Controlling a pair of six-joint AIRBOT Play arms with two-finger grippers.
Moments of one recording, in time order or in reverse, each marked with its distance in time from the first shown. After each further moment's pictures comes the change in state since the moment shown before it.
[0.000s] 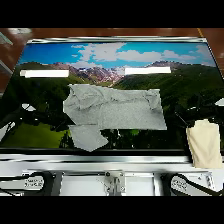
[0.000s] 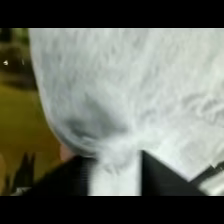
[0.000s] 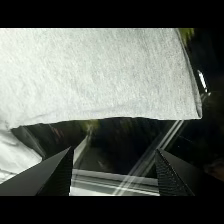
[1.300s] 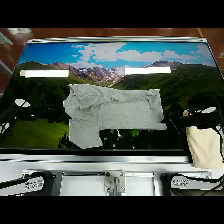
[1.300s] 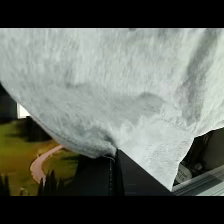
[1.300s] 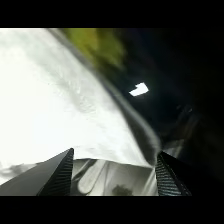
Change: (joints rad) left arm -0.019 0.129 0.049 -0.049 -0.015 0.076; right arm 0.003 -0.197 -0.108 0.019 -0.180 0.094
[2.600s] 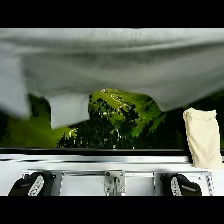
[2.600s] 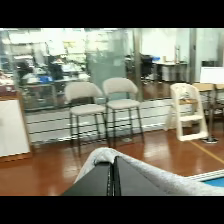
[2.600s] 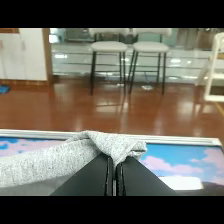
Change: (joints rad) left arm 0.098 0.701 1.125 0.235 -0.021 -0.140; right arm 0.108 0.953 0.875 -0.241 -0.022 -0.103
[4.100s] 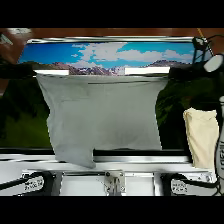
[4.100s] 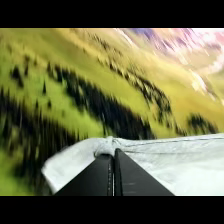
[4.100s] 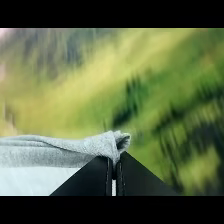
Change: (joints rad) left arm -0.062 -0.697 -0.465 0.129 0.057 0.050; right arm 0.248 -0.922 -0.221 -0.129 -0.180 0.111
